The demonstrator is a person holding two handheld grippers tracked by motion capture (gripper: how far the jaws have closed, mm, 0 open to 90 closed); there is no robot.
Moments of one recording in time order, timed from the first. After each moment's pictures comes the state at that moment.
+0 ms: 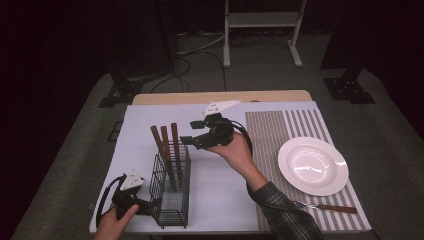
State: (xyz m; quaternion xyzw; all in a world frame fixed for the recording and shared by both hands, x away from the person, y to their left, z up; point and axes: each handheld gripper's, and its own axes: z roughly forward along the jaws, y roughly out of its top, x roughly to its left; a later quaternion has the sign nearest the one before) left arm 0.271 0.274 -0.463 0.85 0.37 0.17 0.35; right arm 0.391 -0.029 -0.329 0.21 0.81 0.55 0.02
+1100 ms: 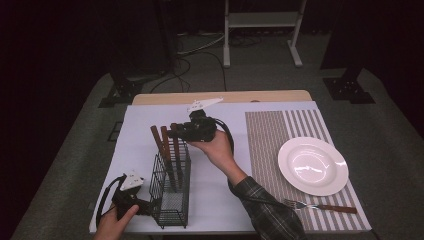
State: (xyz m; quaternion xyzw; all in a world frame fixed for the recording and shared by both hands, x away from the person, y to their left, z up) left arm 0.271 0.274 -0.463 0.85 0.37 0.17 0.35; right arm 0.412 0.011 -0.342 0.22 0.79 0.57 -0.03
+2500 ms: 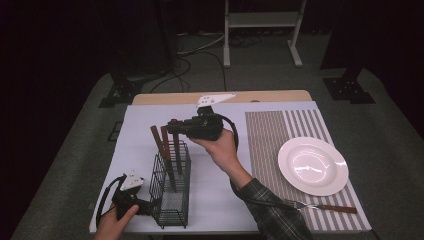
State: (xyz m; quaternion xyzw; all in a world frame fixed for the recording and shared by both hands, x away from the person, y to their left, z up) left arm 0.271 0.273 -0.464 0.84 0.37 0.17 0.35; right arm 0.388 -0.009 -0.305 0.18 0.75 0.63 -0.06
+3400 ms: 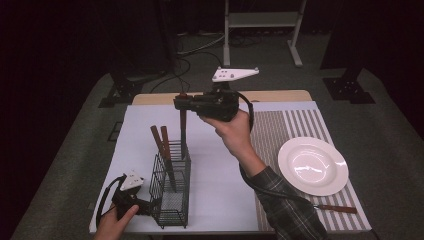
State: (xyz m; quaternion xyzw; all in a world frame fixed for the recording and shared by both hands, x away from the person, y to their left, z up) left arm 0.271 0.273 -0.463 0.85 0.37 0.17 0.35; right arm 0.379 -0.045 -0.232 0.17 0.73 0.67 0.00
